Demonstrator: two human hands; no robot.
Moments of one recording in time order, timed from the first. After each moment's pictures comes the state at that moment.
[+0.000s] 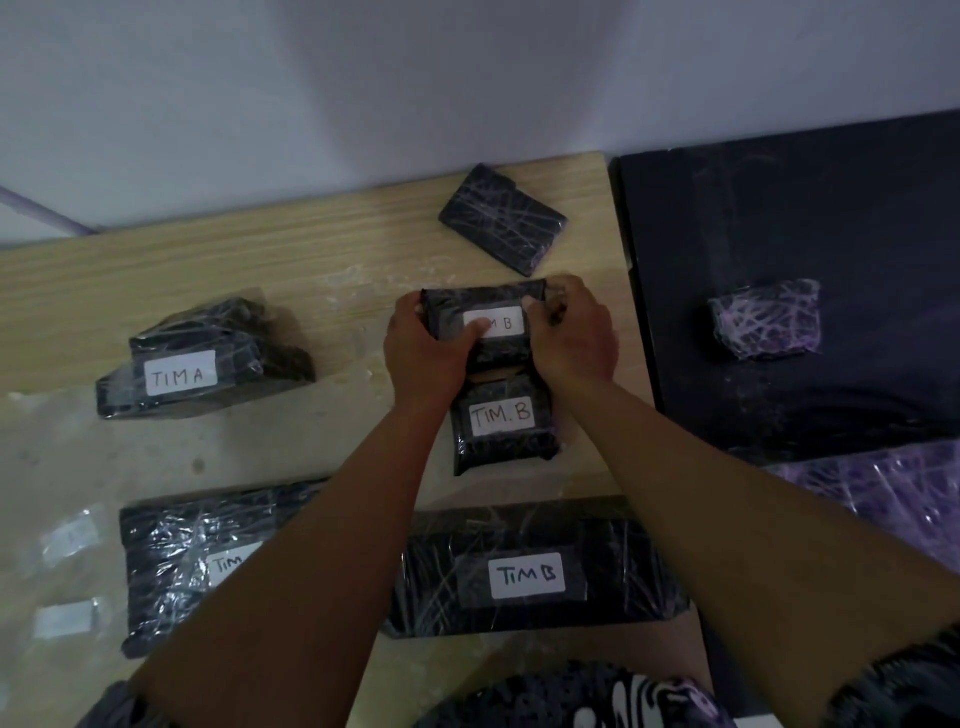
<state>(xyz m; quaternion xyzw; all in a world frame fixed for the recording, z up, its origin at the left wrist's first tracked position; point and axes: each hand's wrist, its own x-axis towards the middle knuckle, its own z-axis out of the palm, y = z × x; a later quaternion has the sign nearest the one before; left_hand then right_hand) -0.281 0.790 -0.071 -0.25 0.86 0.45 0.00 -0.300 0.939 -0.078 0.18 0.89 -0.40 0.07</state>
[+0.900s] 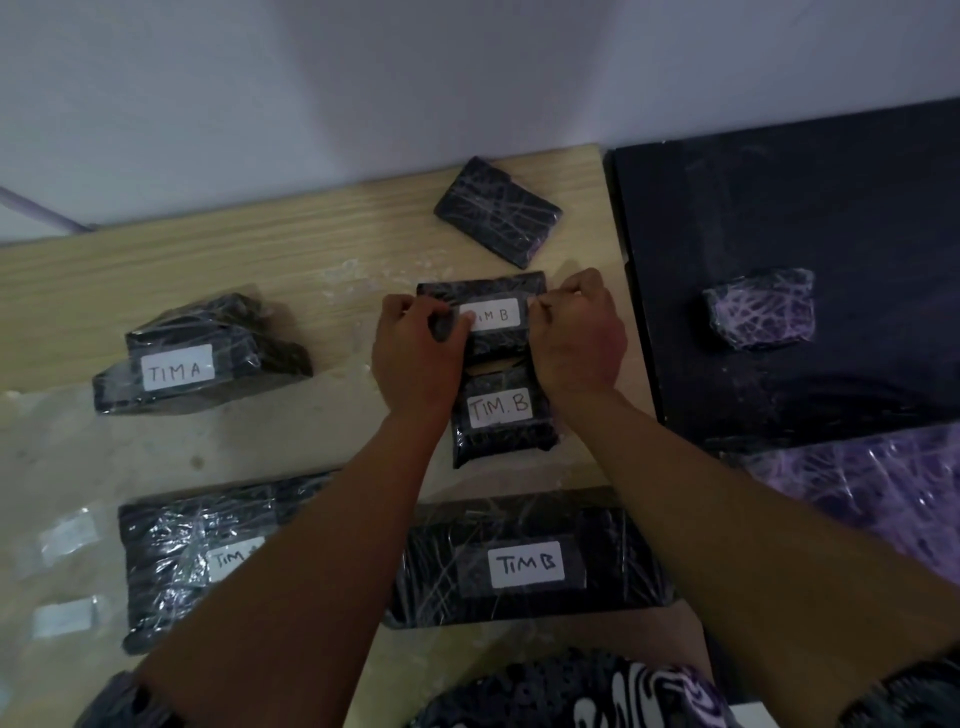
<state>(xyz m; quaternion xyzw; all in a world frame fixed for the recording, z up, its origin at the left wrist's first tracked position) -0.272 0.786 -0.070 -0.18 0.94 0.29 -0.04 -0.289 0.939 -0.069 0.11 0.96 -0.24 0.00</state>
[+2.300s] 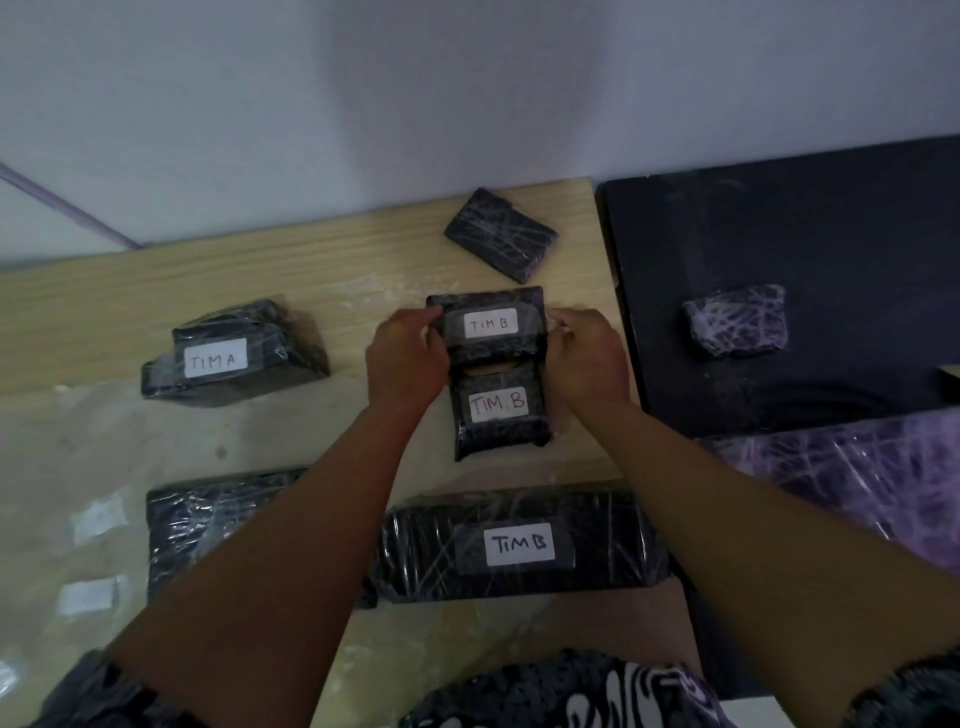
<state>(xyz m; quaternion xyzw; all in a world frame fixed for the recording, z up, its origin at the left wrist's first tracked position) -0.261 0.765 -0.047 -0.11 0.95 0.30 -0.02 -0.267 0.964 -0.060 0.09 0.91 -0.41 0.04</state>
